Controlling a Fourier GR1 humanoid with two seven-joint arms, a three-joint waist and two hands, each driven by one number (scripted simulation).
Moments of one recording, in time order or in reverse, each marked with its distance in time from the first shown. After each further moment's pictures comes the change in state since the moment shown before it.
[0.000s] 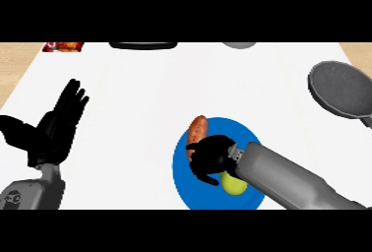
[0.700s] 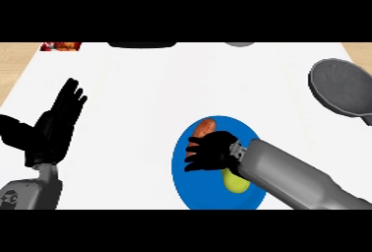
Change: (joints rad) left arm 0.000 0.021 -0.006 -0.002 0.017 0.010 0.001; right arm -0.025 -0.032 -0.005 -0.052 -0.058 0.106 0.121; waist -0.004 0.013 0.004
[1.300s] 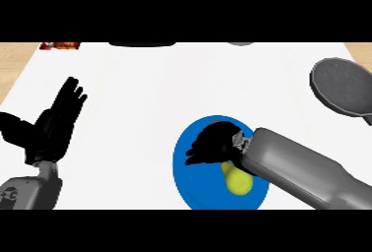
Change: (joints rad) left arm -0.015 0.024 -0.016 0.024 0.023 0.012 -0.016; right arm -0.097 -0.064 0.016 -0.063 -0.123 0.066 0.052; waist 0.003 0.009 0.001
